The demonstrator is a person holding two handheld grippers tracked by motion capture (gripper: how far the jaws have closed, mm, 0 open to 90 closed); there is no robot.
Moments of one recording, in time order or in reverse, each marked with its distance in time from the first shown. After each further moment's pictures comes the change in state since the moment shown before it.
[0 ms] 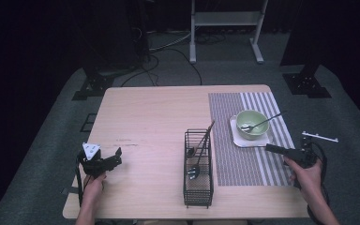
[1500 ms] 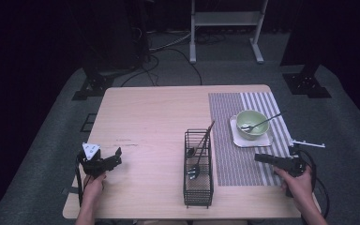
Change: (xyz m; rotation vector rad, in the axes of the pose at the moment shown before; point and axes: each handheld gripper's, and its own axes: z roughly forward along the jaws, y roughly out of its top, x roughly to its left) left arm 0.000 0.000 0.000 0.001 0.002 -0.004; right arm 0.026 -0.028 0.017 0.076 0.061 -0.039
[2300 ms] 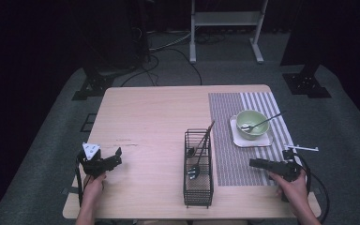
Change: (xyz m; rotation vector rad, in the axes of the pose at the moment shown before) left arm 0.000 0.000 0.000 0.000 -0.002 0.002; right arm 0.008 -0.014 0.011 0.036 0.010 -0.014
